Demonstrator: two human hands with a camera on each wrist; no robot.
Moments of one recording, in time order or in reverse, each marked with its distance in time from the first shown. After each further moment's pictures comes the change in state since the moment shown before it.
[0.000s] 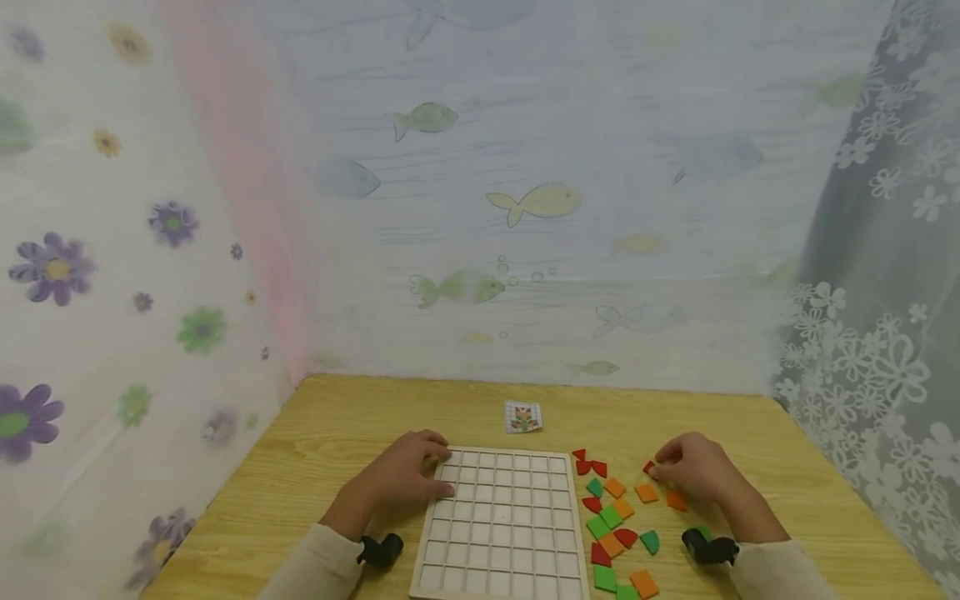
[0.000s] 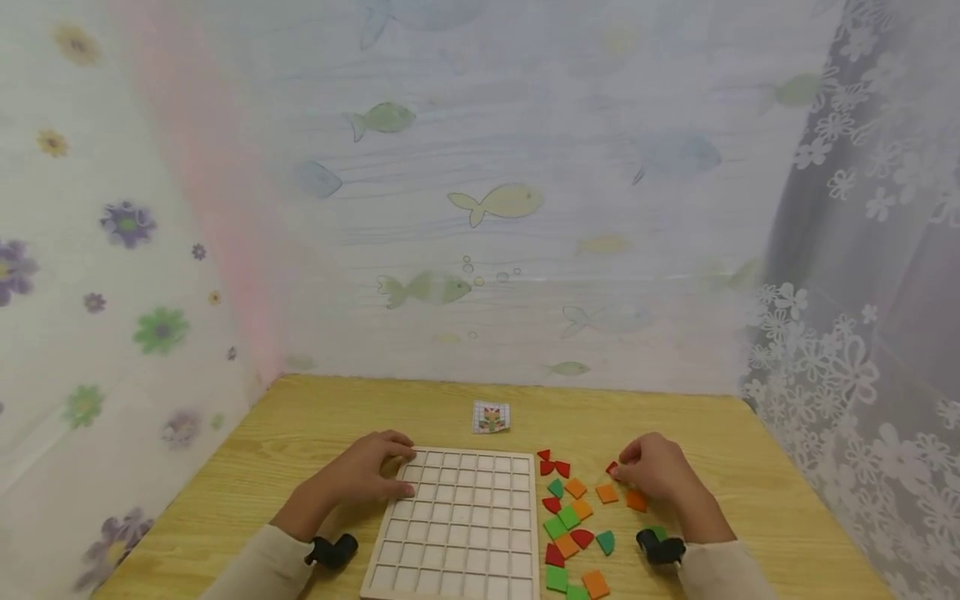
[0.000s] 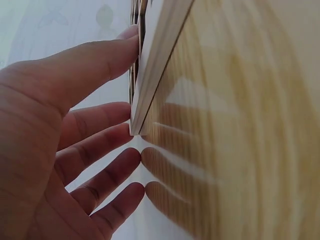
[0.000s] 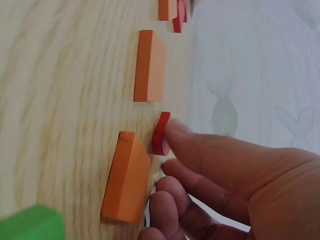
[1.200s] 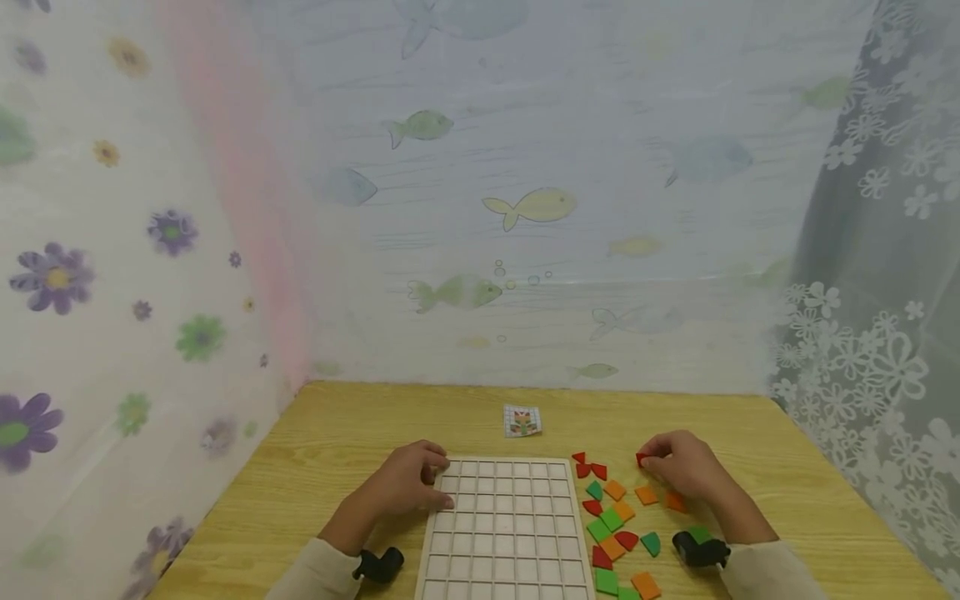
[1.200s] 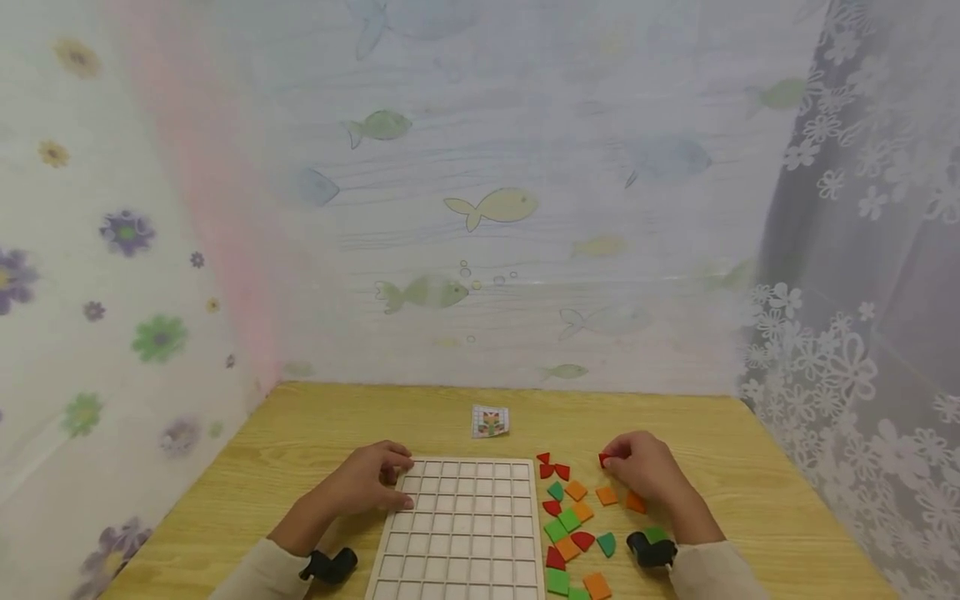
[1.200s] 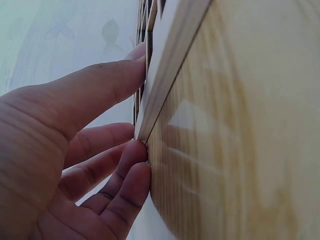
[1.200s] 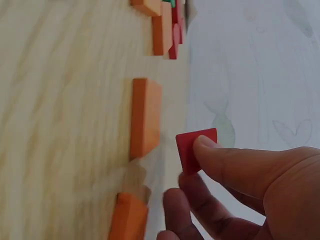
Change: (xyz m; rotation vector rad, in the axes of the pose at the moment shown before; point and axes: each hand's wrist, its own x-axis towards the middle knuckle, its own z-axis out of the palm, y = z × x) left_hand -0.006 0.012 0.002 -0.175 0.001 -0.051; right_hand 0.003 -0.010 0.012 0.075 0.092 -0.050
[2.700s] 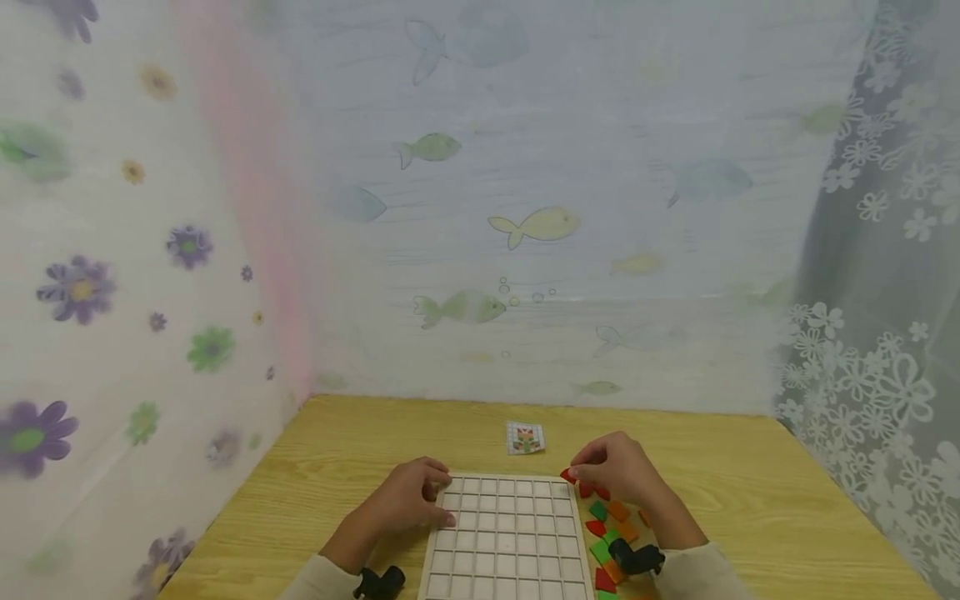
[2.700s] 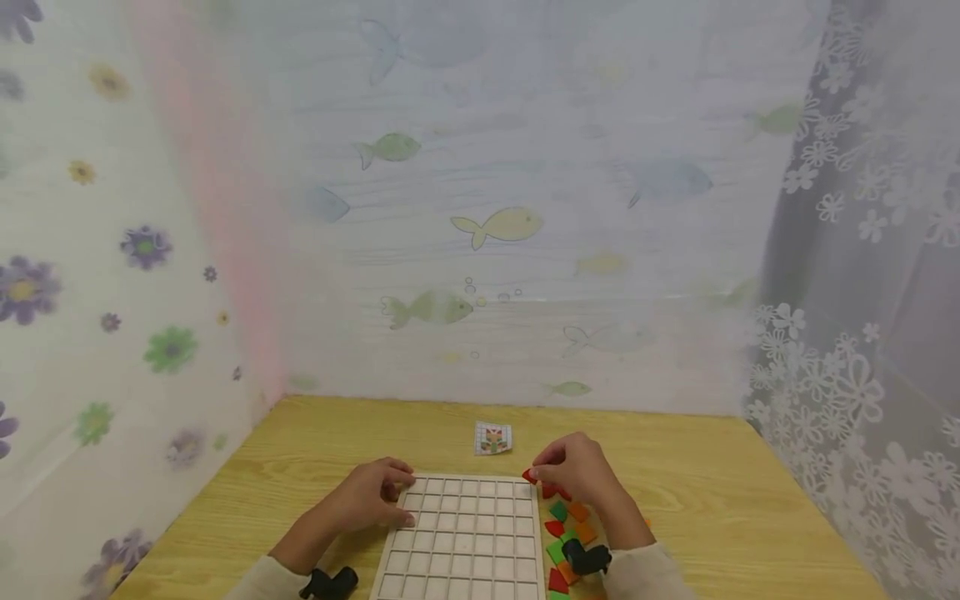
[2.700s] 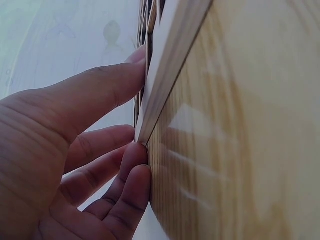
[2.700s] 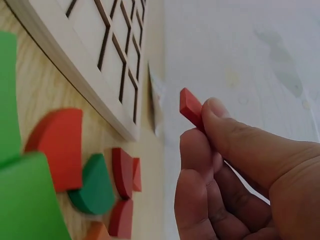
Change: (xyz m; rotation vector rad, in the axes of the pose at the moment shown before) left_hand -0.001 -0.007 0.004 -0.049 0.021 -0.002; right_hand 0.022 -0.074 0.048 0.239 -0.063 -0.136
